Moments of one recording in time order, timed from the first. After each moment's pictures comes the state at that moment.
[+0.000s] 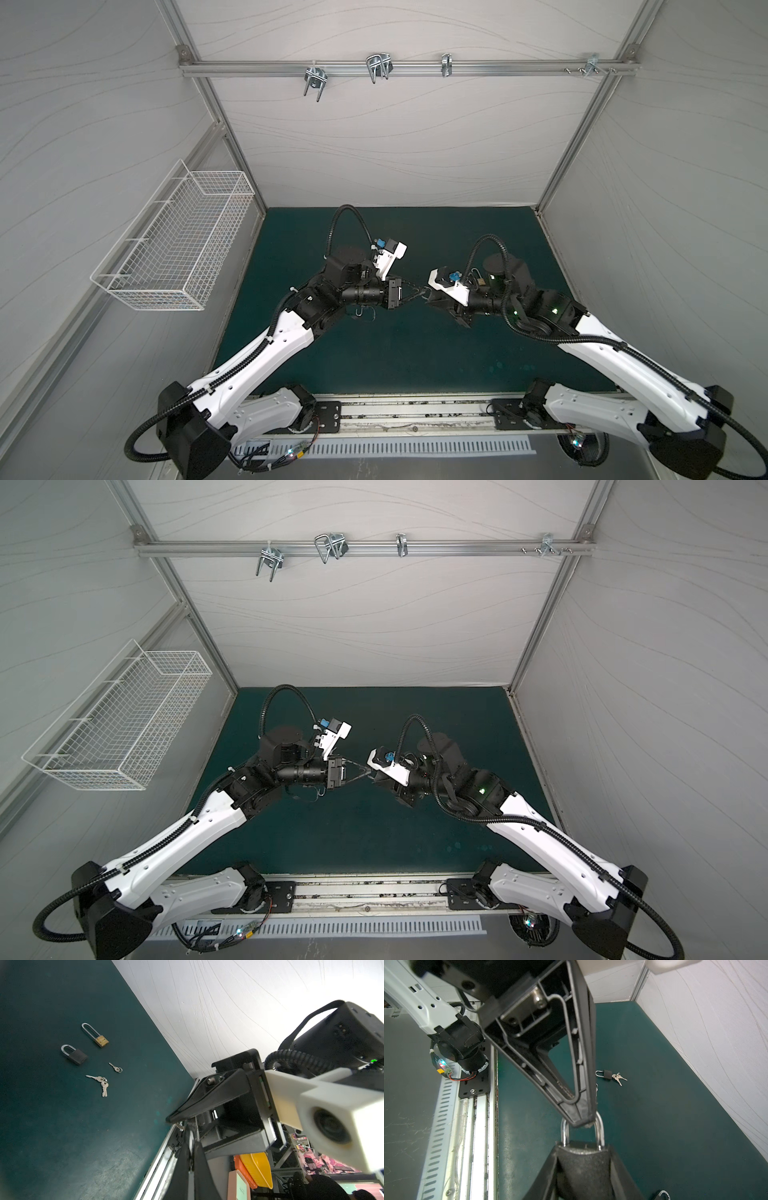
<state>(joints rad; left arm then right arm) -0.65 1.09 0.97 -0.24 0.71 -0.68 0.88 1.01 1.06 -0.57 -0.34 -0.39</state>
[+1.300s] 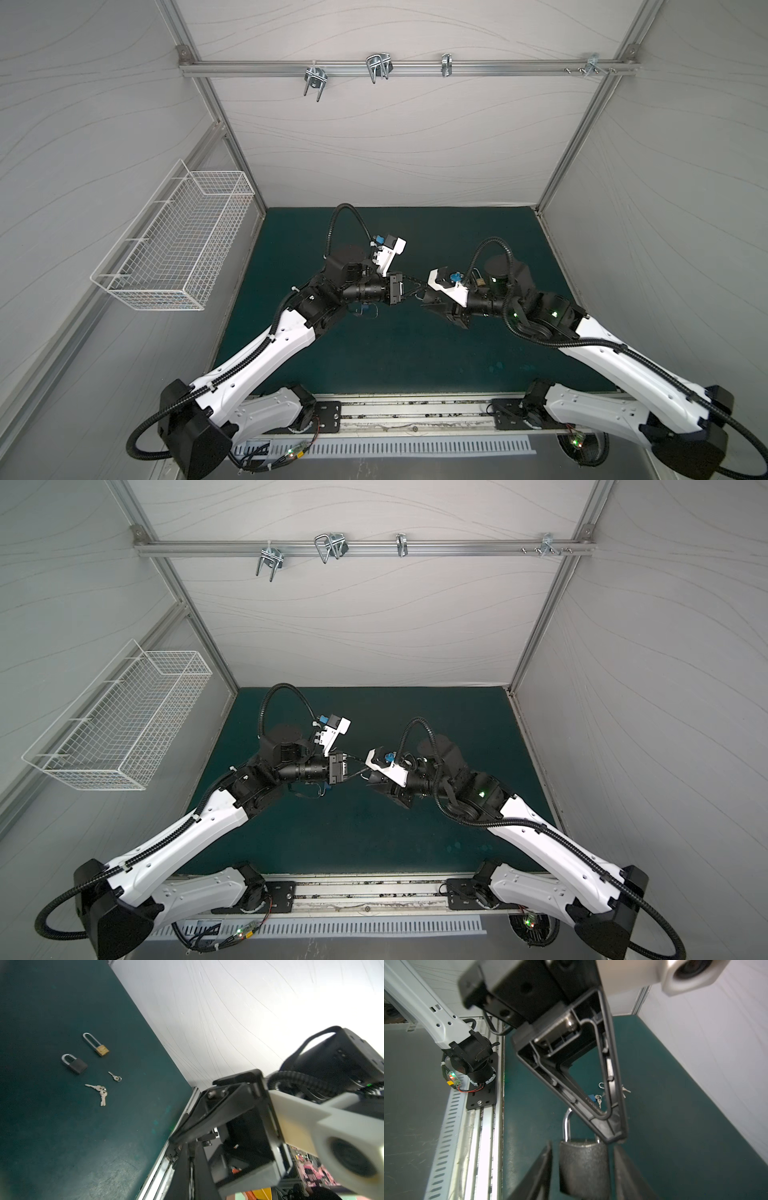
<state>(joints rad) -0.64 1.09 0.97 -0.20 0.66 -0.72 0.89 0.97 1.03 -0.49 -0.35 -0.34</state>
